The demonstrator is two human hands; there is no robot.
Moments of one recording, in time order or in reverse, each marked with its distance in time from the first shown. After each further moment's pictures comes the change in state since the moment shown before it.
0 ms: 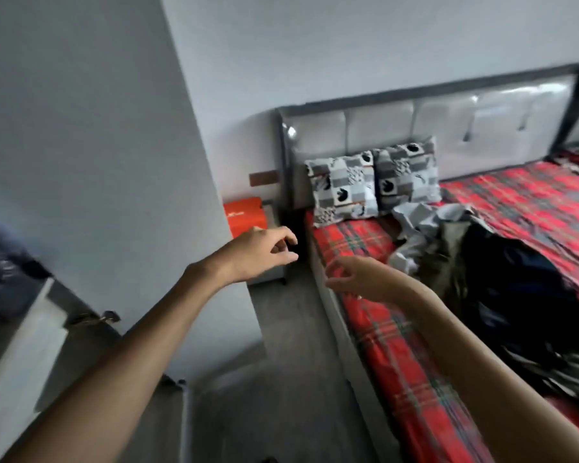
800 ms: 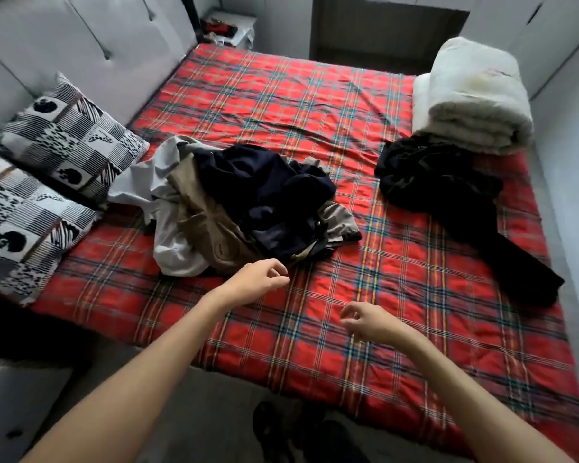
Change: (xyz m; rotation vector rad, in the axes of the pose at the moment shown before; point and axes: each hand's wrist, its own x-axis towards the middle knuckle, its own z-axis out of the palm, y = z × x) left_hand 0.313 0.229 0.384 -0.025 -0.926 0.425; right_hand -0.198 0.357 0.056 0.705 0.304 1.113
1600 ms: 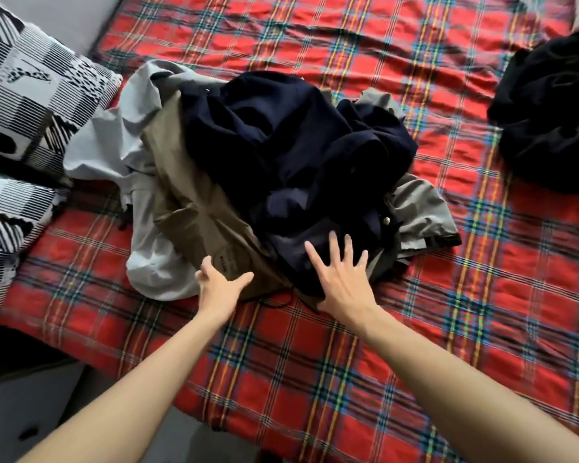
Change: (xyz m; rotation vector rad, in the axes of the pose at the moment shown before) left_hand 0.257 -0.215 -0.003 -0.285 0.487 -0.678; right_hand 0.397 -0.046 0.038 -0.776 0.334 -0.231
